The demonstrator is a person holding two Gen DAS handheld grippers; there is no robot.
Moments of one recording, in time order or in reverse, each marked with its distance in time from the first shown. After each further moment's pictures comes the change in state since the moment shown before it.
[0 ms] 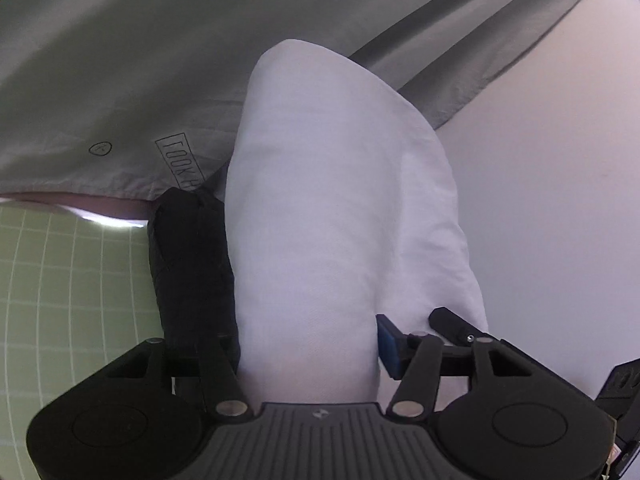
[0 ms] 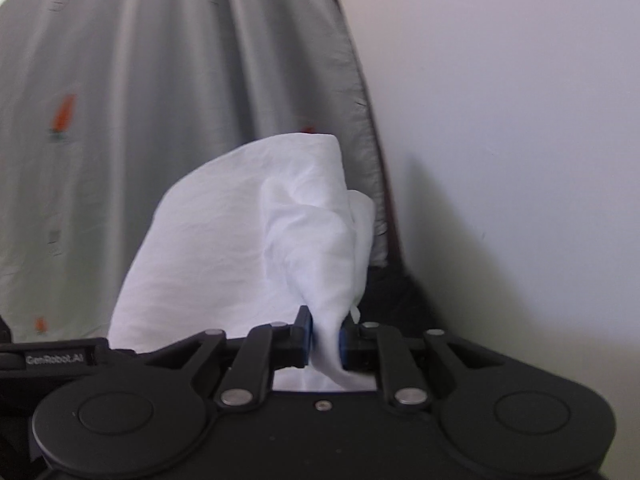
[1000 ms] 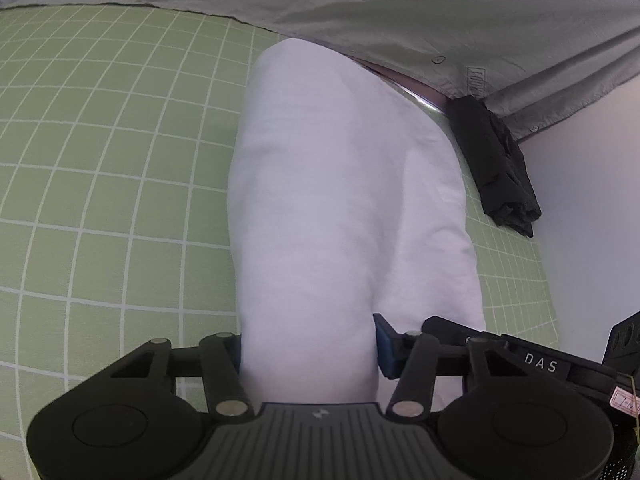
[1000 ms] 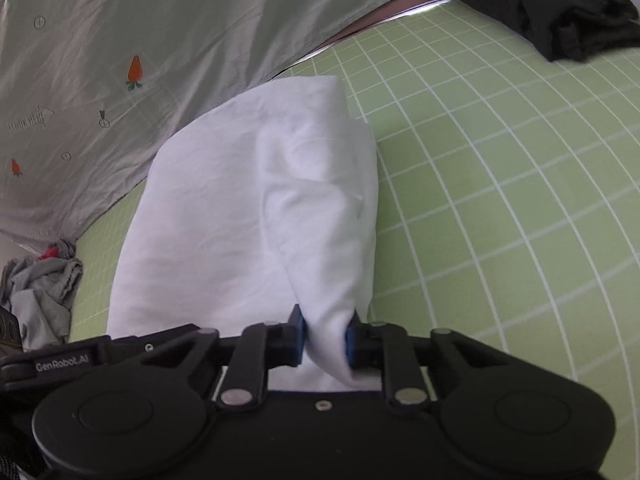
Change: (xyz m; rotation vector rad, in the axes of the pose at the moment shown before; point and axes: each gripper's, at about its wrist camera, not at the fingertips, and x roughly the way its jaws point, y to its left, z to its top) left arm -0.304 0.270 -0.161 -0.151 0.211 0.210; right arm -0.057 0.267 -0.288 0.124 0.573 0.212
